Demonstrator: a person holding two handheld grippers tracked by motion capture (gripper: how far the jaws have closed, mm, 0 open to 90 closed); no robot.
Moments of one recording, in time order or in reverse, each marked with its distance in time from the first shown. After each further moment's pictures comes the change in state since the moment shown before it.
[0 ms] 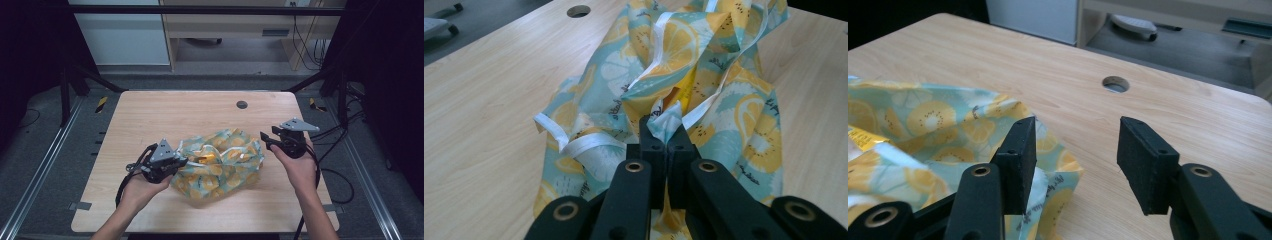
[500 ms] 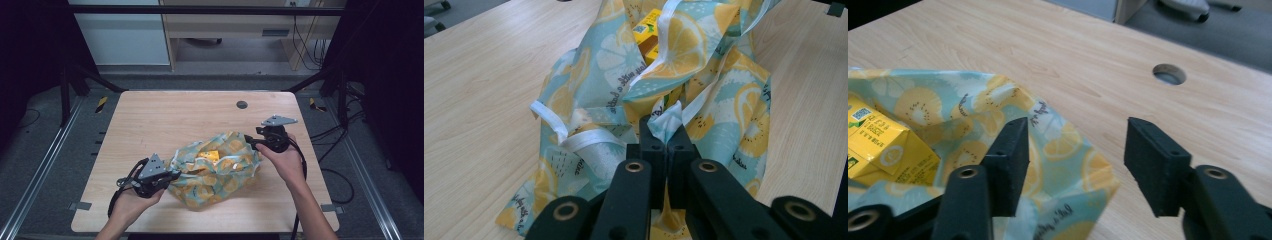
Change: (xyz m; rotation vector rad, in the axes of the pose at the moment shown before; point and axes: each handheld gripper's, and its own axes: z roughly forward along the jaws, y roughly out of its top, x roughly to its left) left arm -0.006 -0.038 -0.010 -0.008 -0.017 0.007; right arm 0.015 0.005 0.041 0.099 0.131 -0.053
